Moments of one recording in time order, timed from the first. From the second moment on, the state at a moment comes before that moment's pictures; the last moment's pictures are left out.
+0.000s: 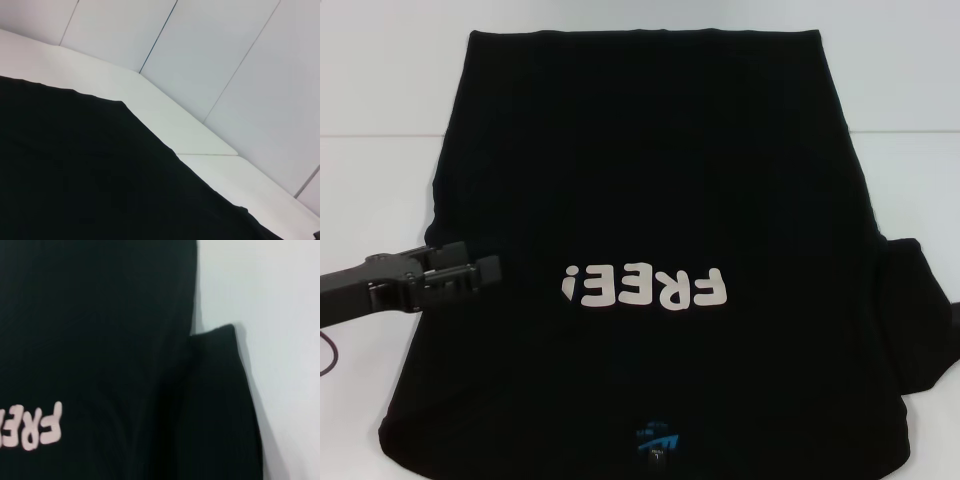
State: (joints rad) left arm -0.41 -2.12 0.45 0.88 2.06 1.63 -1.75; right arm 0.55 1.90 -0.60 -0.82 -2.51 -1.51 2.54
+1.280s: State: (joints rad) left arm -0.40 -2.12 0.43 0.88 2.03 1.63 -1.76; right arm 0.60 1.94 -0.60 -0.73 -2.52 -1.42 2.49
